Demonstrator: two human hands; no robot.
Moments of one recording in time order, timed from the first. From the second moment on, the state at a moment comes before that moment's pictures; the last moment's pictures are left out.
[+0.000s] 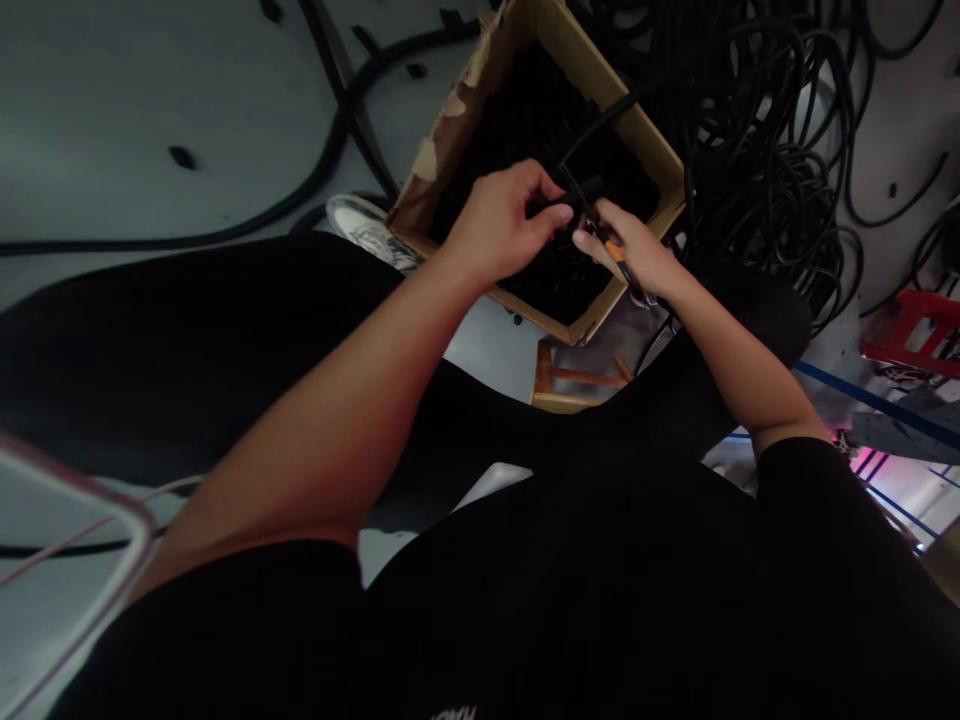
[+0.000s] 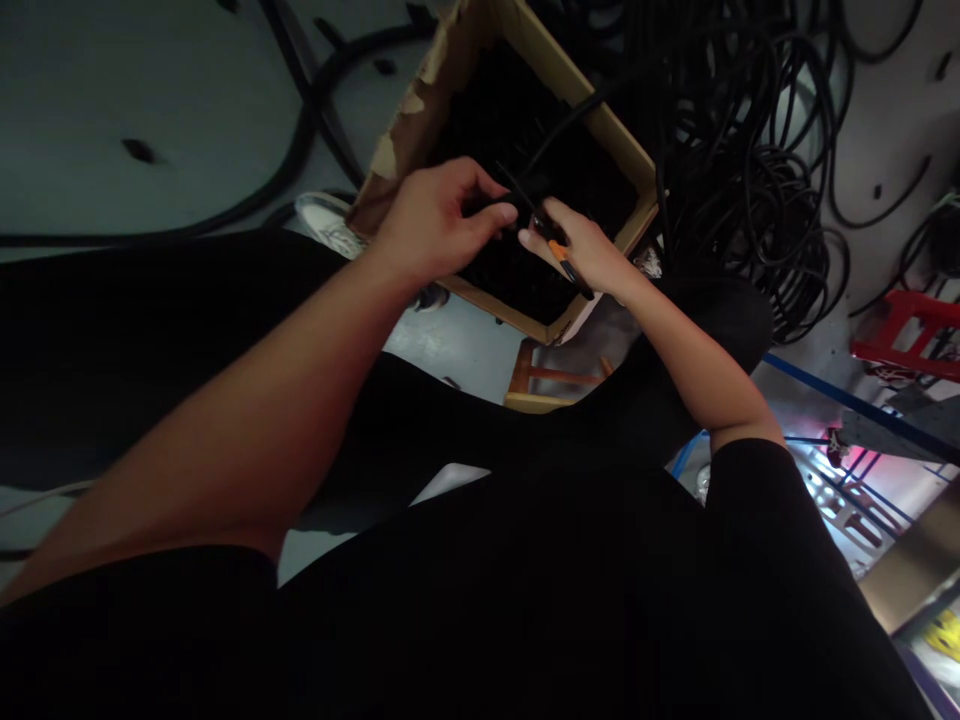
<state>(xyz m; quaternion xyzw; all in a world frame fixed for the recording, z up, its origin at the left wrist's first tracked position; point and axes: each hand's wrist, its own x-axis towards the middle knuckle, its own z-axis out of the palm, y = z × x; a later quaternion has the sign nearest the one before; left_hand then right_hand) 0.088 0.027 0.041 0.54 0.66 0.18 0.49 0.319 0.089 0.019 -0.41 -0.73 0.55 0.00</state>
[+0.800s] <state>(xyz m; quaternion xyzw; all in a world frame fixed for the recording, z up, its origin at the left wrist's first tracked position) 0.070 0.032 0.036 0.51 0.63 0.21 0.55 0.333 0.099 0.018 -0.41 -0.72 0.56 0.02</state>
